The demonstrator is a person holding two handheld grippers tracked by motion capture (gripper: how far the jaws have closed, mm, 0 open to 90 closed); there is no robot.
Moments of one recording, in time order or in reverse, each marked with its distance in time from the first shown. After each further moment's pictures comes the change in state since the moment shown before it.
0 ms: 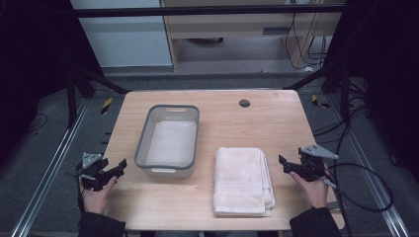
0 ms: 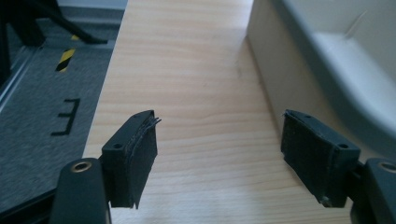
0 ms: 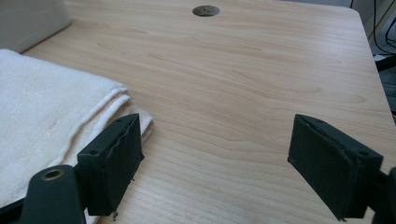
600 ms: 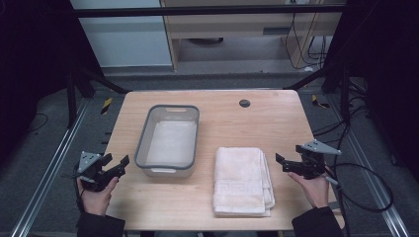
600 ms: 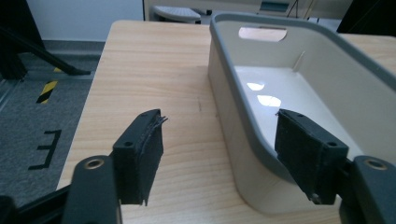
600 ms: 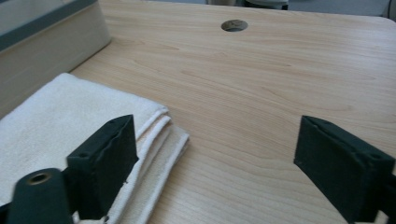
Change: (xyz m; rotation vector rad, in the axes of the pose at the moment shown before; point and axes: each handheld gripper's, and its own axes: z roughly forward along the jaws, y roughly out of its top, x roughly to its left) left arm -0.024 0.015 -0.021 -0.092 -0.060 0.027; right arm 0.007 0.018 -0.009 -0.012 0.102 0.016
